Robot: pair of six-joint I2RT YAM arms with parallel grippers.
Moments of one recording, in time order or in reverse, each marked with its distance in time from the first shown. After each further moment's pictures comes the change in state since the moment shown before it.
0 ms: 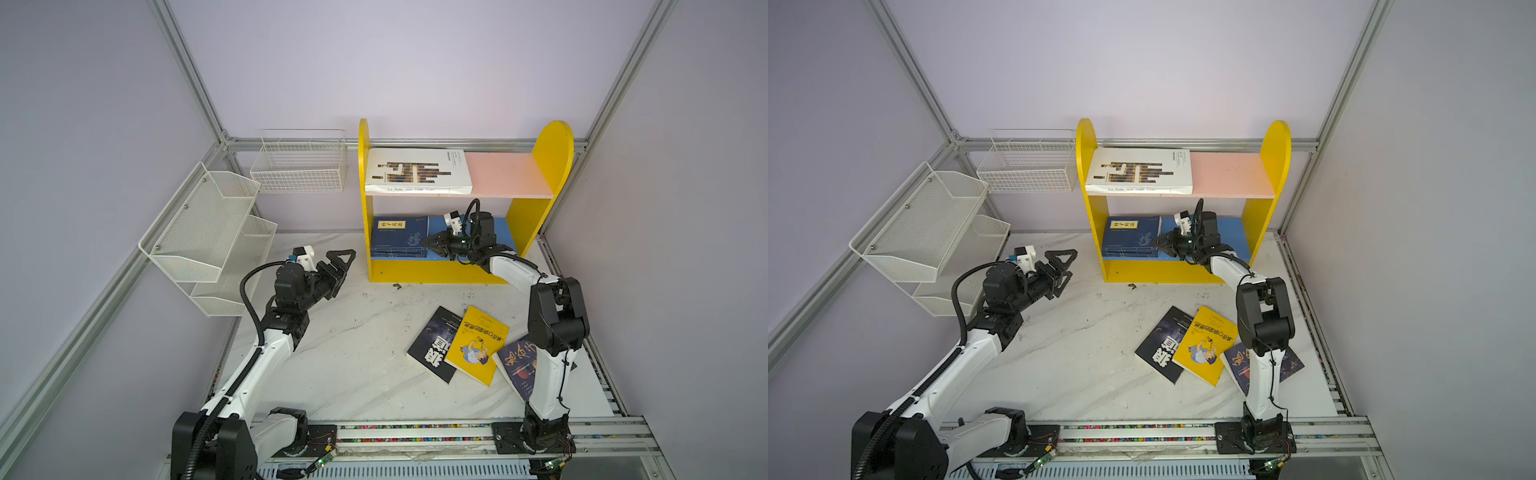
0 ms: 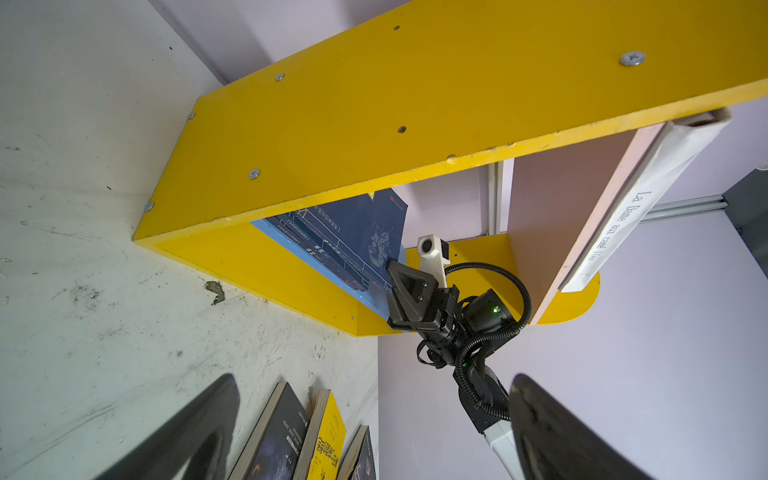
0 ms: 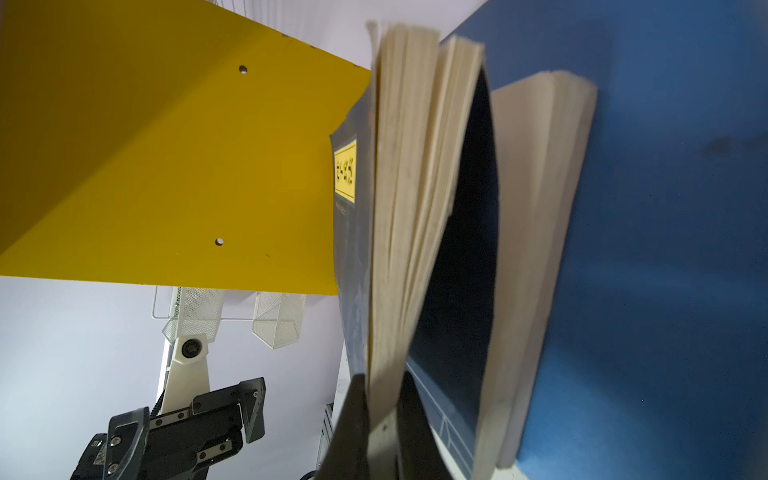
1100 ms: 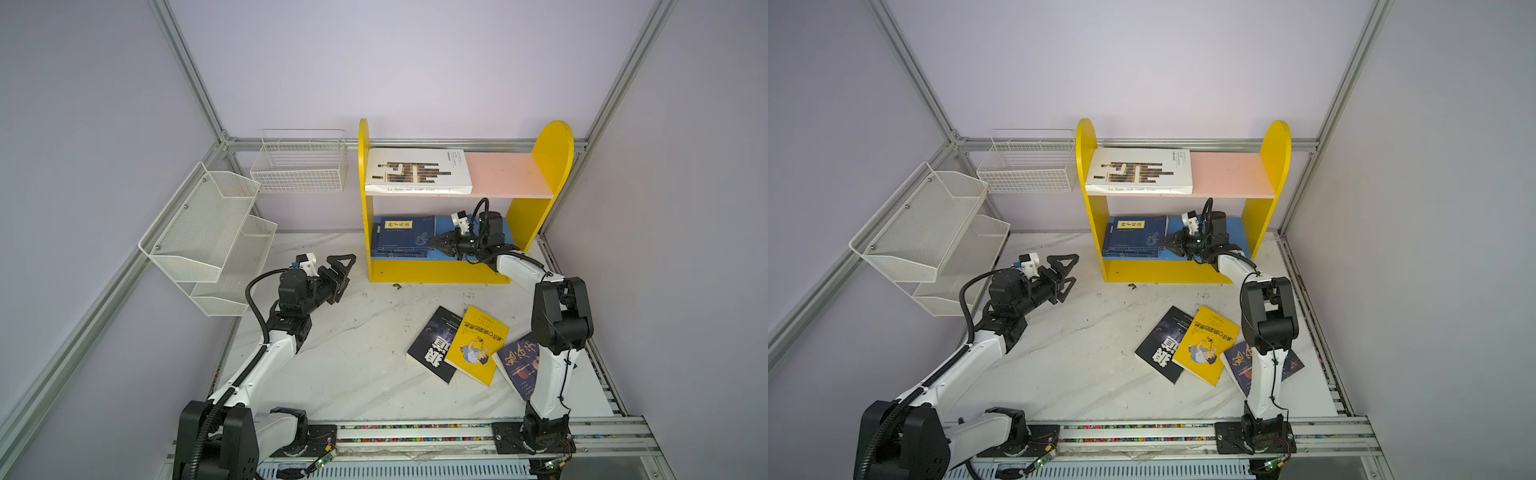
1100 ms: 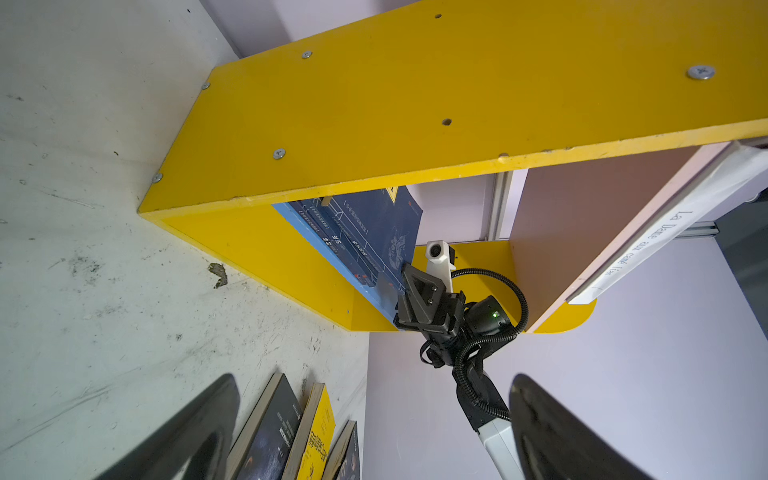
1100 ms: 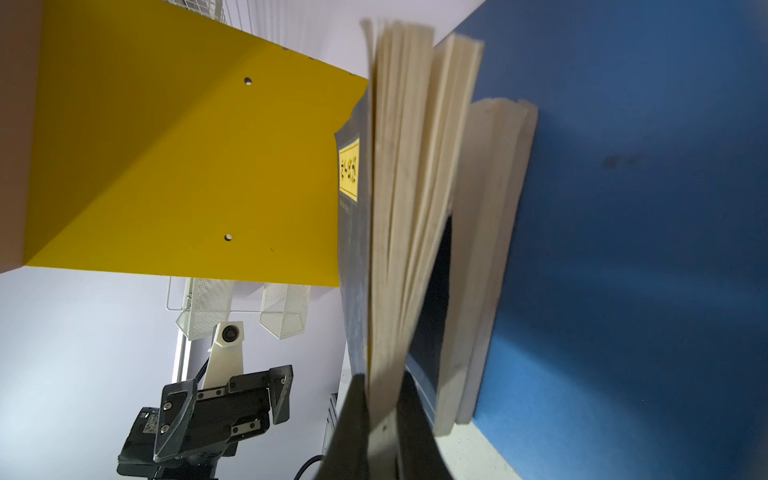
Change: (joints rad) left arm 0.003 0.034 -0.068 0.094 0.019 -0.089; right arm -0.058 0.000 -0.007 -0.005 -0.076 -0.012
